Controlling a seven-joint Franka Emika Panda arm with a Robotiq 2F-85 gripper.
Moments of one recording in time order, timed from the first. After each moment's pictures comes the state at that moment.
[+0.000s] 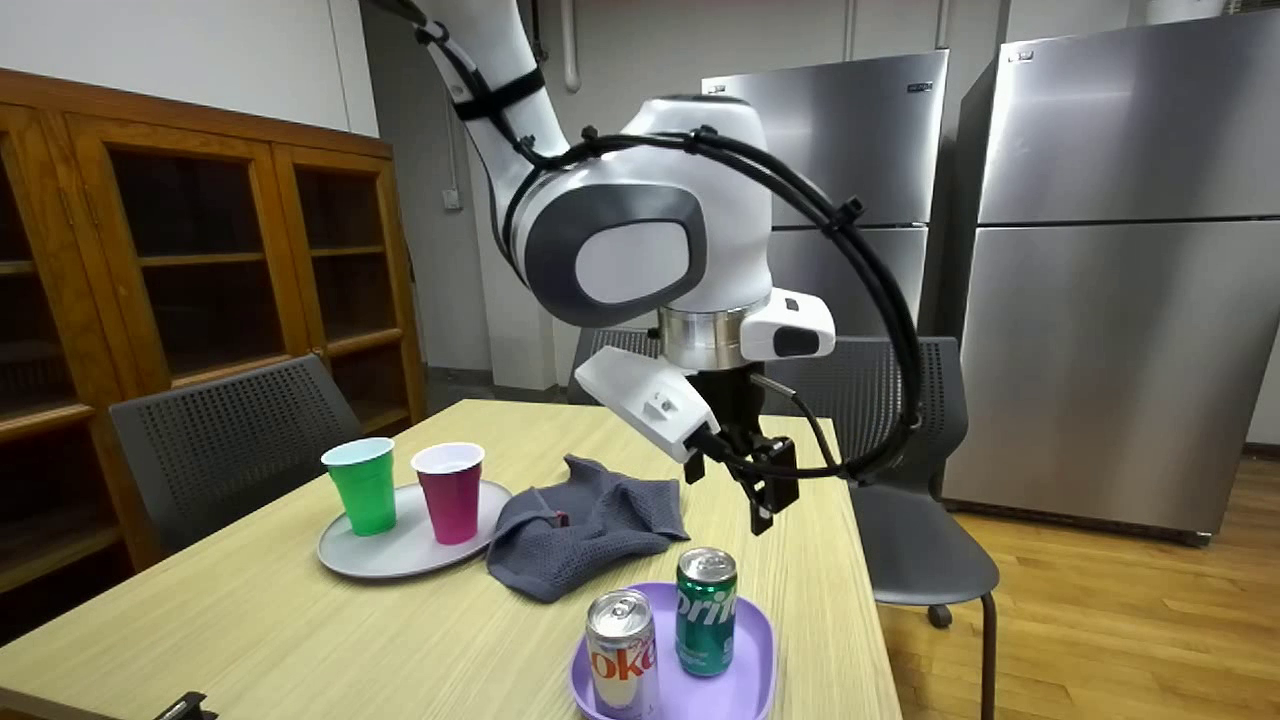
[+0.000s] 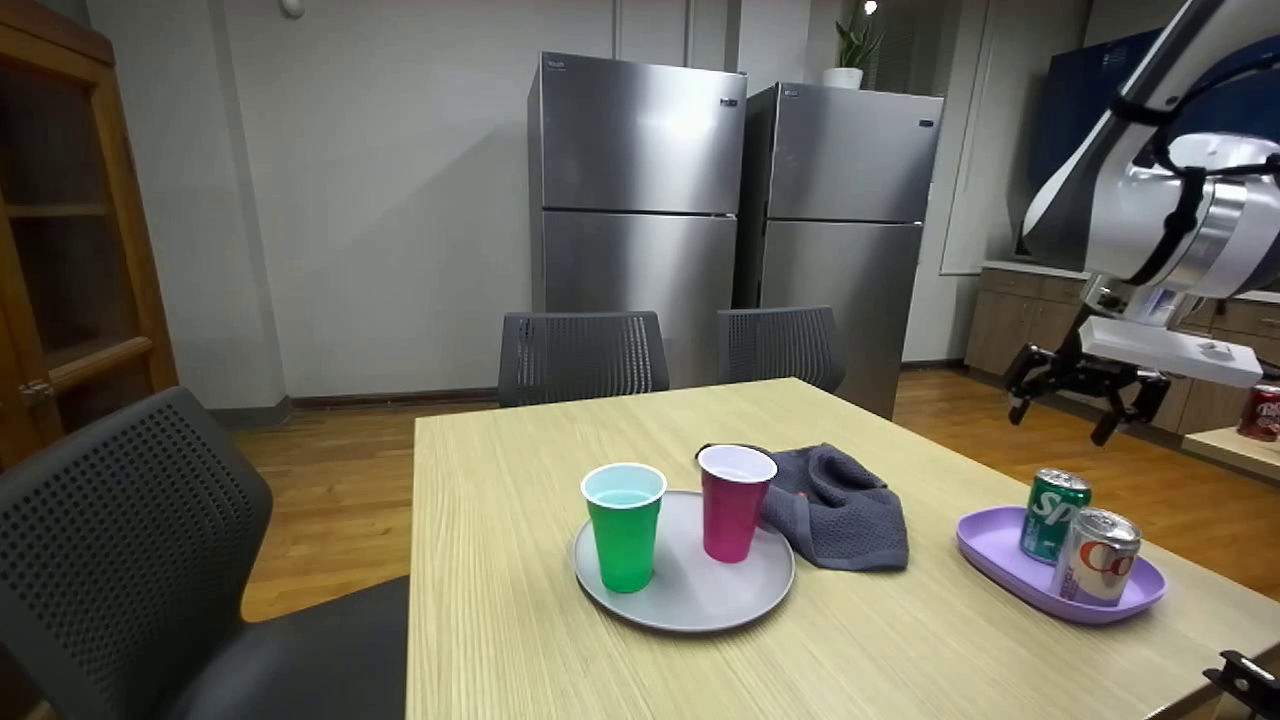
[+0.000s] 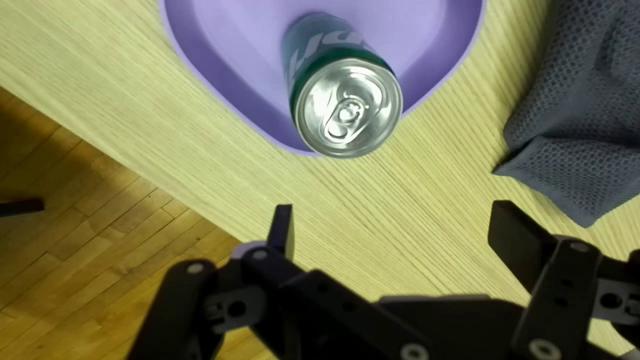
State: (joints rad) arm -0.42 0.22 -0.11 -2.47 0.47 2.92 -0.29
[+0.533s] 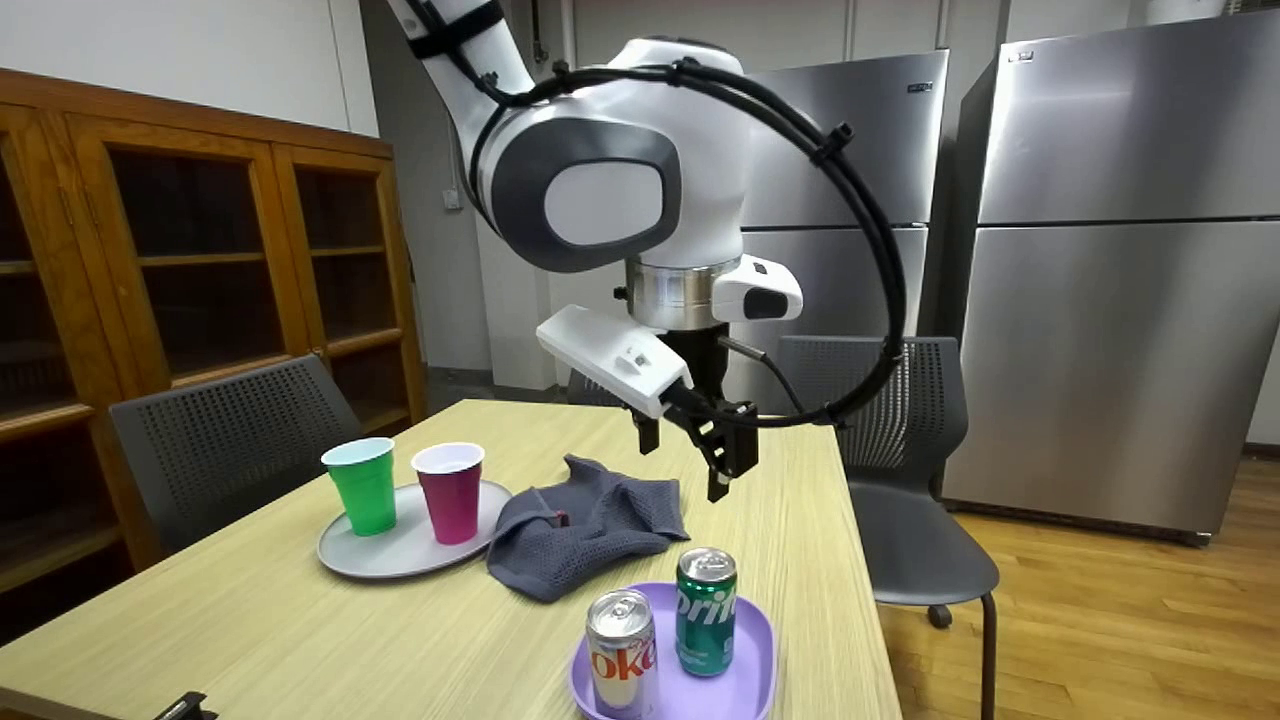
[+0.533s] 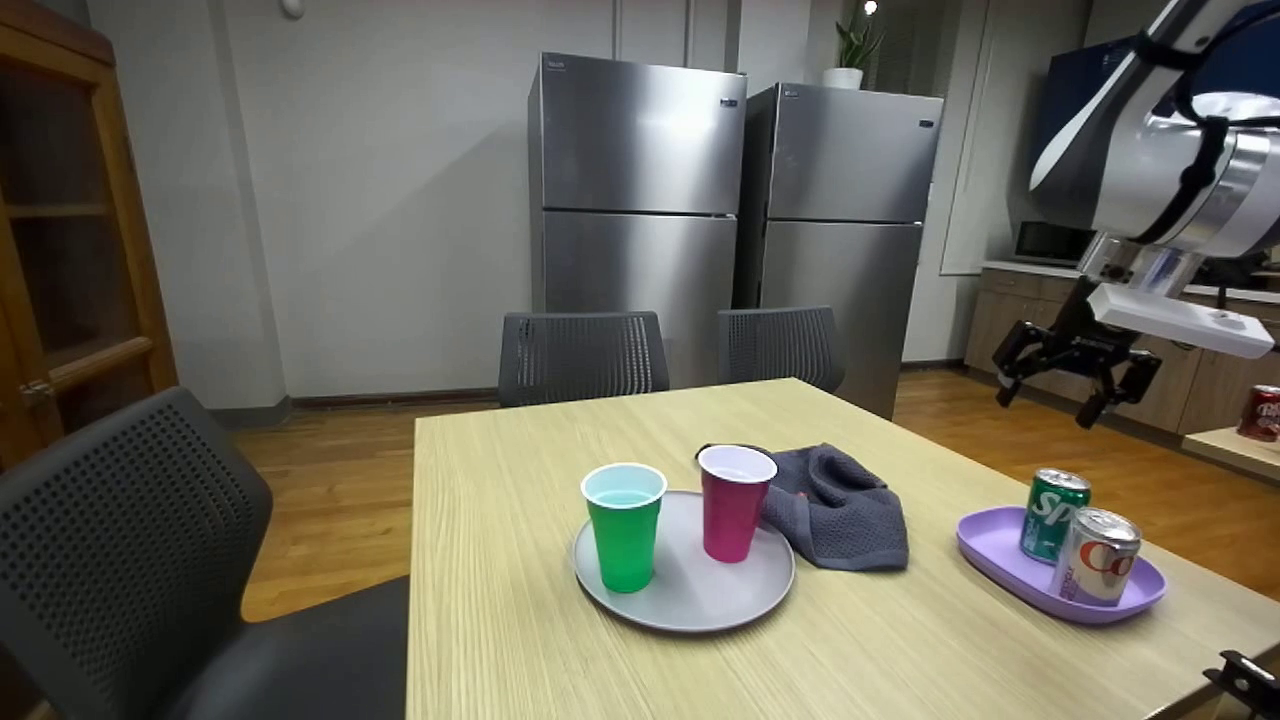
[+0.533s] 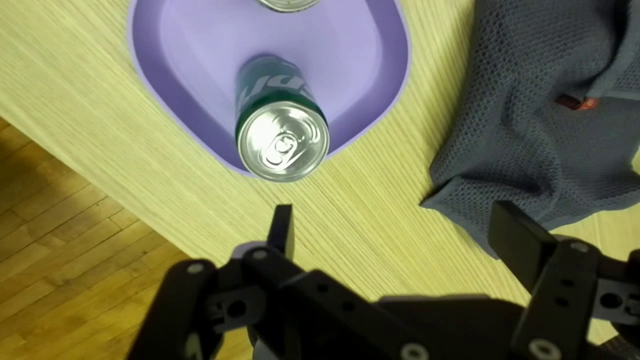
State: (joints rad) arm -0.42 0.09 -0.08 -2.51 0.47 2.78 -0.38
